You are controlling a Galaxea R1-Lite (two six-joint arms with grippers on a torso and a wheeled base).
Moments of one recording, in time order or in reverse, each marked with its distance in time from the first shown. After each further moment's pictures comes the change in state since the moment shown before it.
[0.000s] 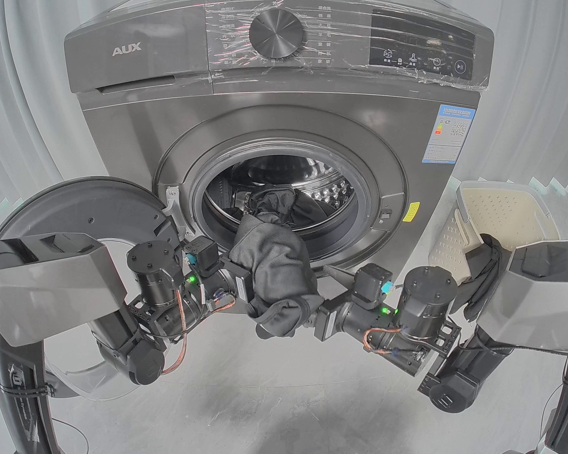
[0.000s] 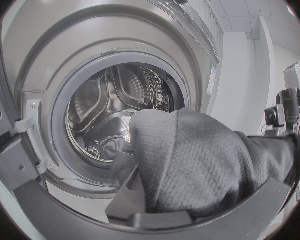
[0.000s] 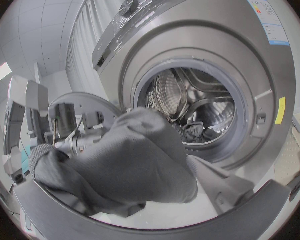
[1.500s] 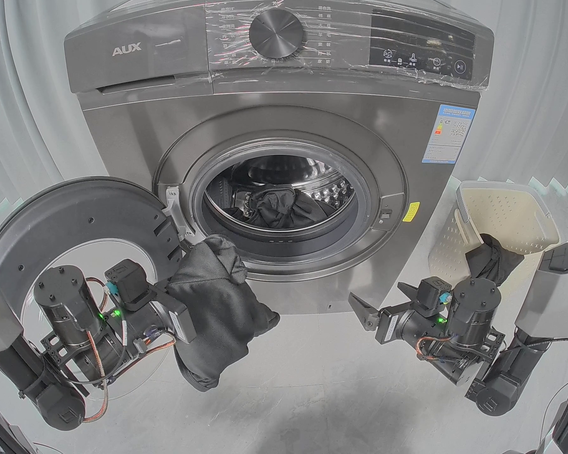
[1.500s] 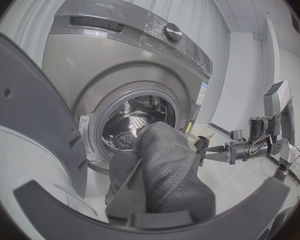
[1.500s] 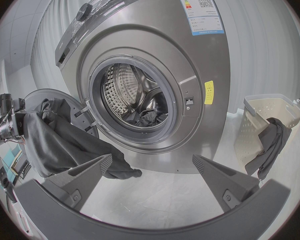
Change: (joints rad) left arm -0.017 -0.415 0.470 0.003 0.082 -0.030; right arm -0.112 -0.099 0.285 -0.043 -0.196 0.071
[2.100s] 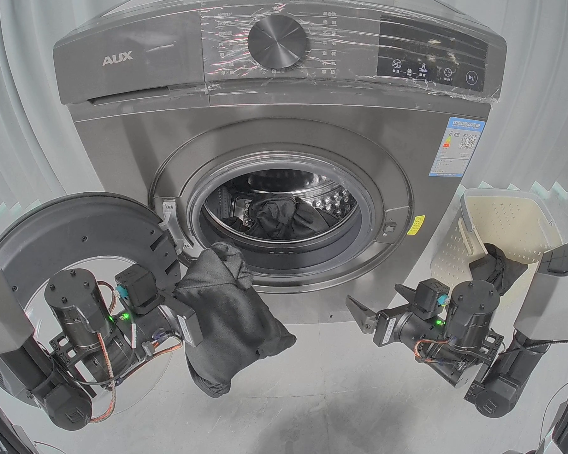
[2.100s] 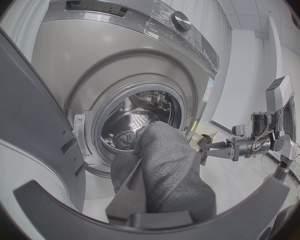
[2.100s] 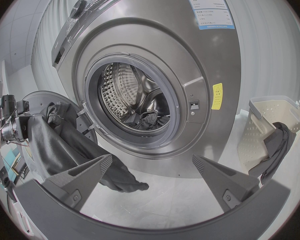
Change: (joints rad) left arm -0.009 0.042 -0.009 -0.001 0.006 0.004; right arm 0.013 0.003 0.002 -0.002 0.001 0.001
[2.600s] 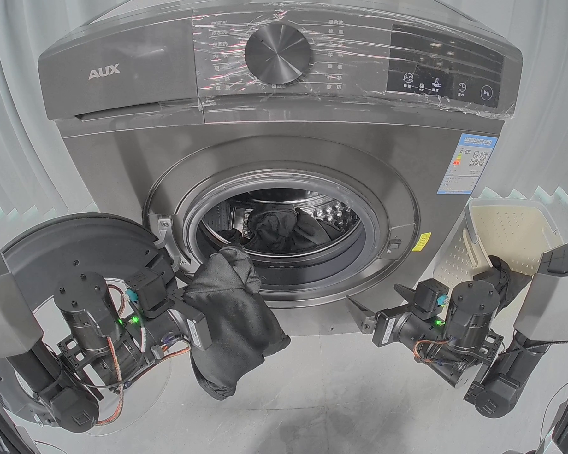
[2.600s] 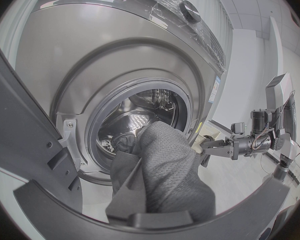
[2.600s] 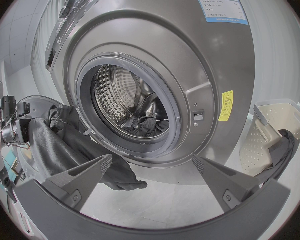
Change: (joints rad) left arm -0.031 0.026 -0.011 -0.001 0.019 -0.003; right arm 0.003 0.000 -0.001 -0.001 0.000 0.000
